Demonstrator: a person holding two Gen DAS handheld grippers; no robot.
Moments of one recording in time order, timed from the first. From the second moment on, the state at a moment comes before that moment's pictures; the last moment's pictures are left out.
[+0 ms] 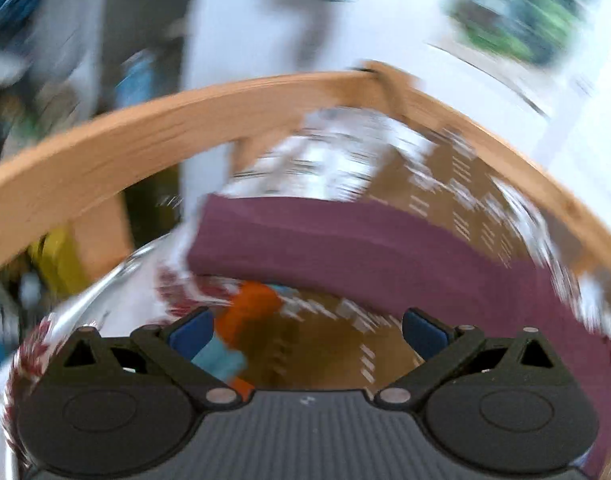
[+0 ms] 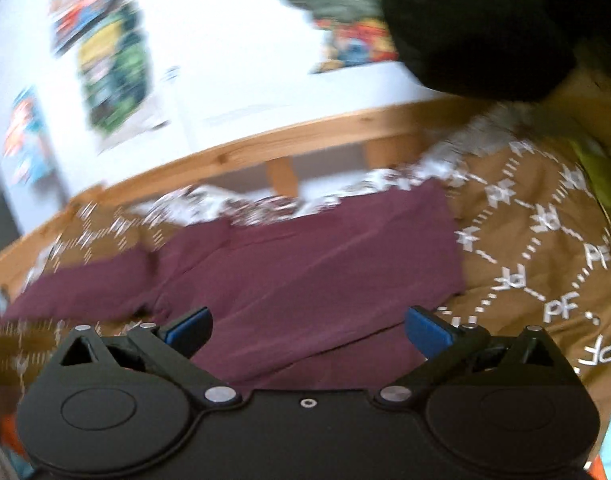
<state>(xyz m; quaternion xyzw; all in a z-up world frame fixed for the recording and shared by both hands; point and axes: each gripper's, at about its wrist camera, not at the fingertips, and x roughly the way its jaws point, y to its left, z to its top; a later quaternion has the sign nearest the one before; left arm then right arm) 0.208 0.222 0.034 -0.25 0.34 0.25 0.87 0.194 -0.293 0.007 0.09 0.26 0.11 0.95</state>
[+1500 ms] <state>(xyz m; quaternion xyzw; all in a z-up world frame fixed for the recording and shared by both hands) 0.257 -0.080 0.032 0.01 0.15 -0.30 0.94 0.193 -0.350 -0.003 0.17 0.21 -0.06 0.96</state>
